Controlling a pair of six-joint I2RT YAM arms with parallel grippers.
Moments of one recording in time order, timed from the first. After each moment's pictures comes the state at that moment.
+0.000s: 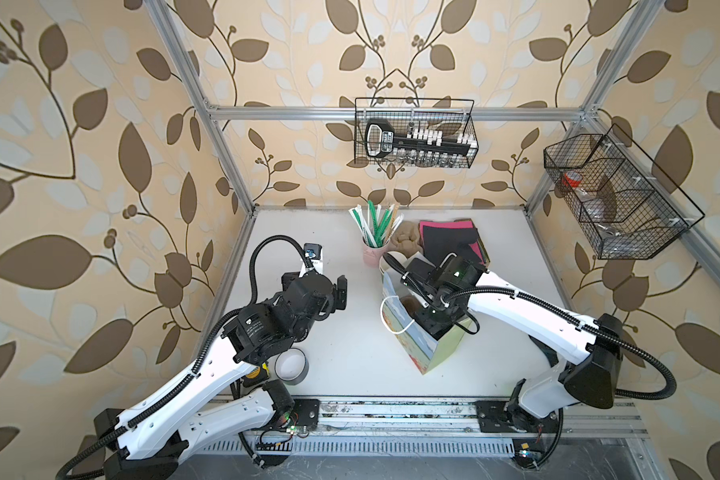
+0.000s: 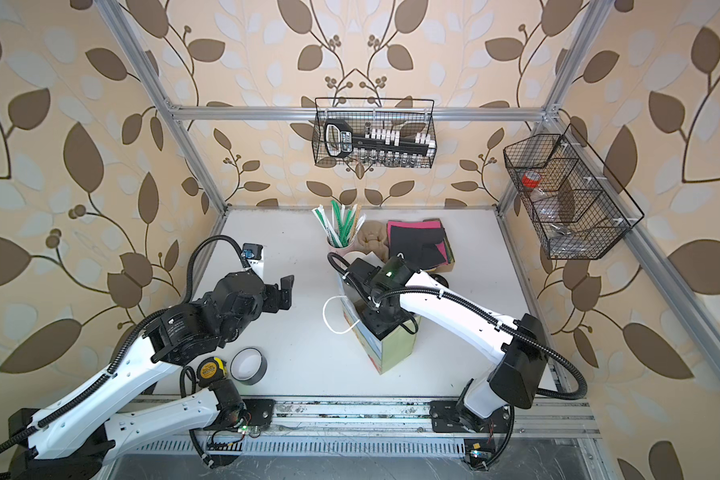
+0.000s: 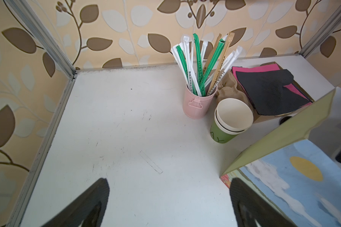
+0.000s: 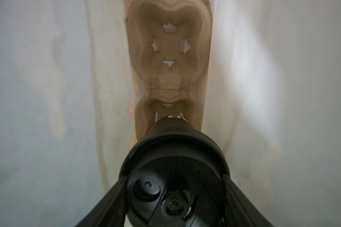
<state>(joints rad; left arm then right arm) -0.83 0.86 1.07 -0.84 -0.61 -0.45 0.89 1.56 1.46 -1.40 0.12 0.34</state>
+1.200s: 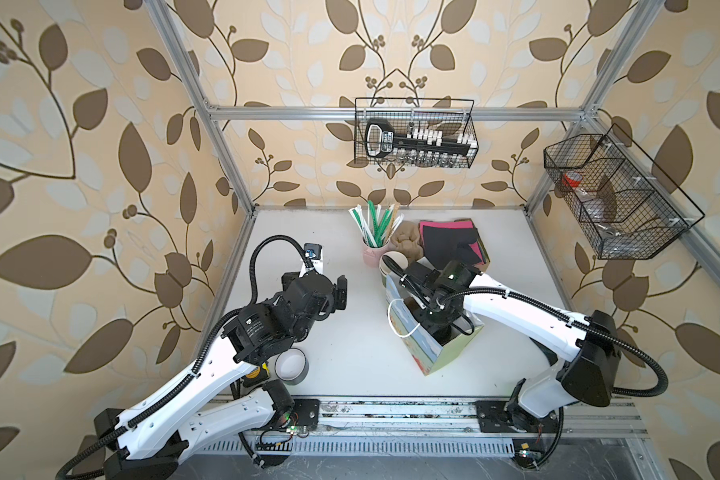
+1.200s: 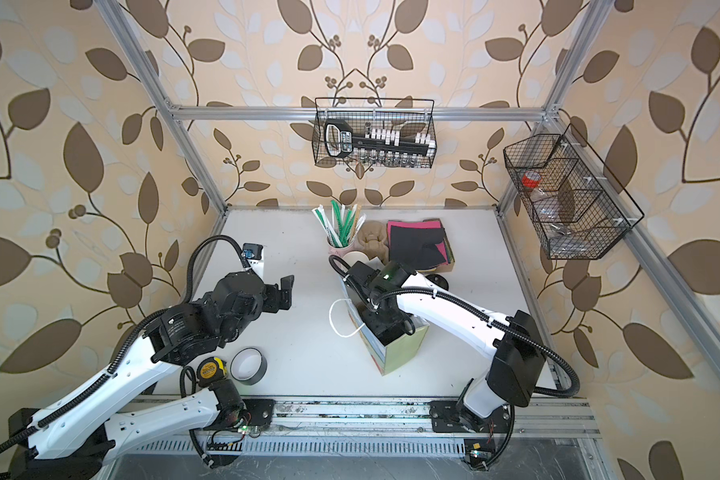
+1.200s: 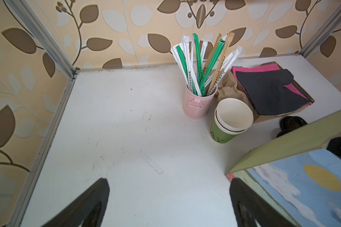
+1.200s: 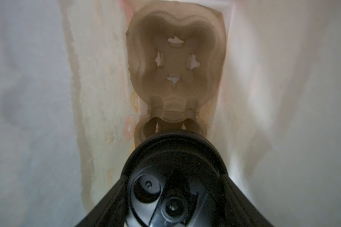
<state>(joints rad) -0.83 0.86 1.07 -0.84 -0.60 -0.45 0.87 1.57 1.39 -1.31 0.14 0.34</state>
